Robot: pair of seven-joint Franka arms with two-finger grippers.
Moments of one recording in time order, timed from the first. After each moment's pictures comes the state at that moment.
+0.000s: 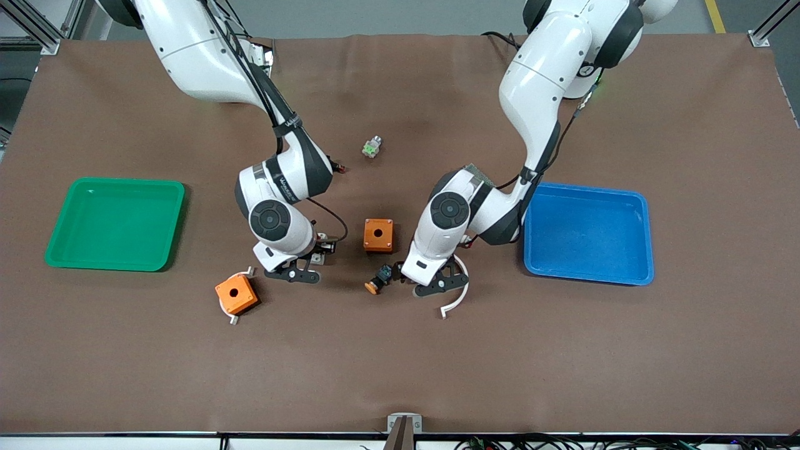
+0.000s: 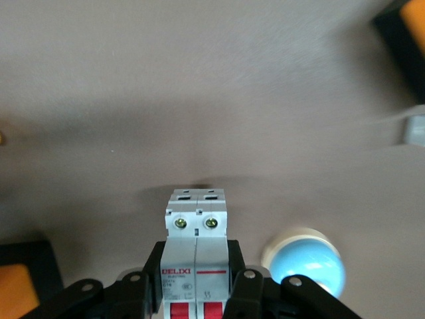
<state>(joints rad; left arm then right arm) -0.66 0.94 -0.01 -1.28 -0.06 2.40 -0.89 0.51 0.61 -0.07 -1.63 0.10 2.09 0.54</state>
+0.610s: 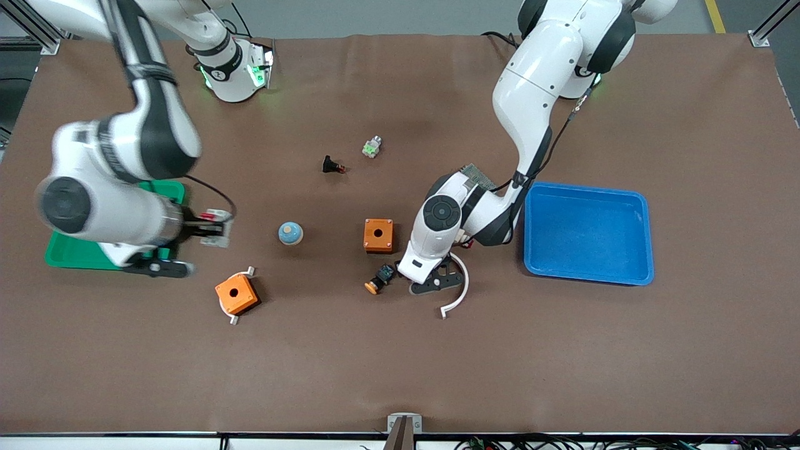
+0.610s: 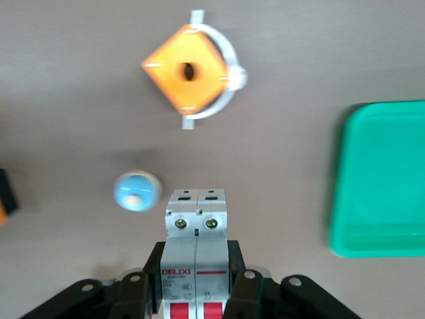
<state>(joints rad) -0.67 0.97 0.00 -1.27 -0.04 2.40 -0.89 0.18 0.31 -0.09 -1.62 0.07 1.69 0.14</state>
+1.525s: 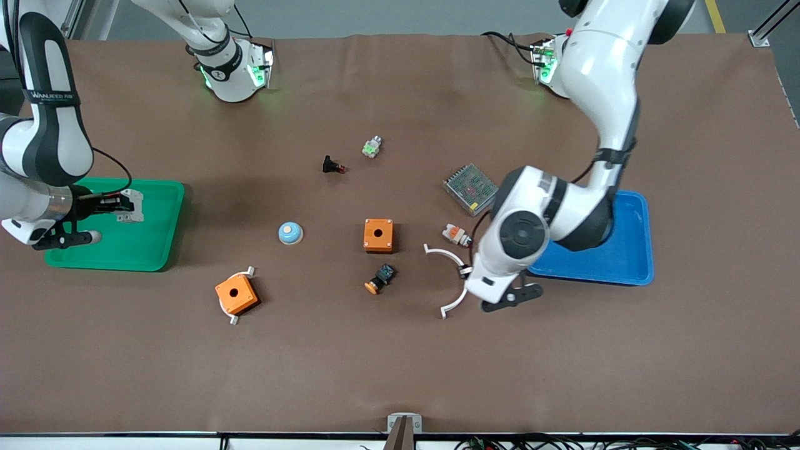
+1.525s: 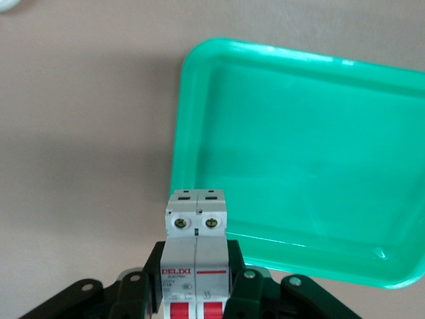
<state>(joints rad) -0.45 0.73 -0.01 -1.27 -0.04 1.87 -0.70 -0.18 0.24 -0.09 -1.98 -0.03 1.91 -0.39</state>
